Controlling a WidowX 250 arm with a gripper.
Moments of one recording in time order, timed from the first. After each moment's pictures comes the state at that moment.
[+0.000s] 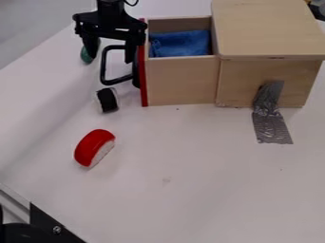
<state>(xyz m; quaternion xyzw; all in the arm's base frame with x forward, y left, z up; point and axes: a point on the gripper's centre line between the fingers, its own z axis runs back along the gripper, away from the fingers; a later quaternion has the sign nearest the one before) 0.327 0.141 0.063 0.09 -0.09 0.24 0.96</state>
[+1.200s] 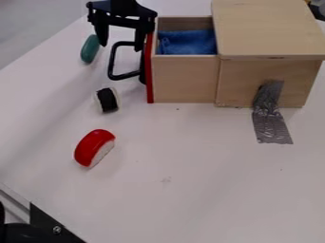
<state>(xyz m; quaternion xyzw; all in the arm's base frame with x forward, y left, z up) 0.359 0.144 0.061 0.08 -0.07 0.23 0.97</state>
